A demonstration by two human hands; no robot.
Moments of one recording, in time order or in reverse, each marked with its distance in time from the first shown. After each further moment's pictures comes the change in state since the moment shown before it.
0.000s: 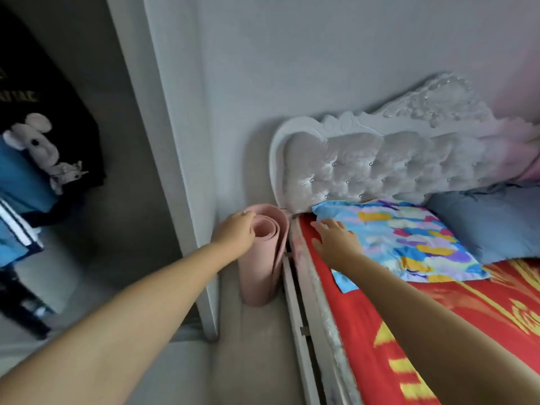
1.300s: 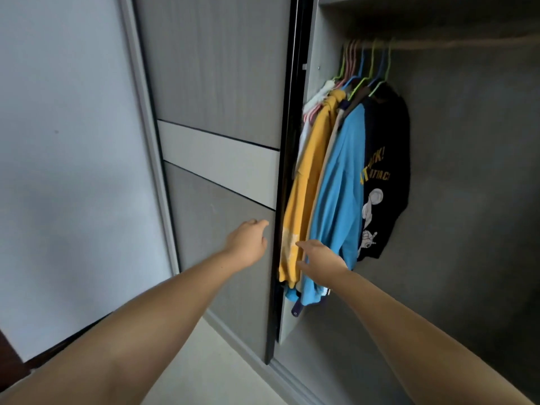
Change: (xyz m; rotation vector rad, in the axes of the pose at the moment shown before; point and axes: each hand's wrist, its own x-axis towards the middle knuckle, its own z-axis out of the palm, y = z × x) left_hand -0.212 -0.618 -0.346 0.189 0.311 -0.659; right_hand 0.103 -0.804 0.040 0.142 -0.162 -0.875
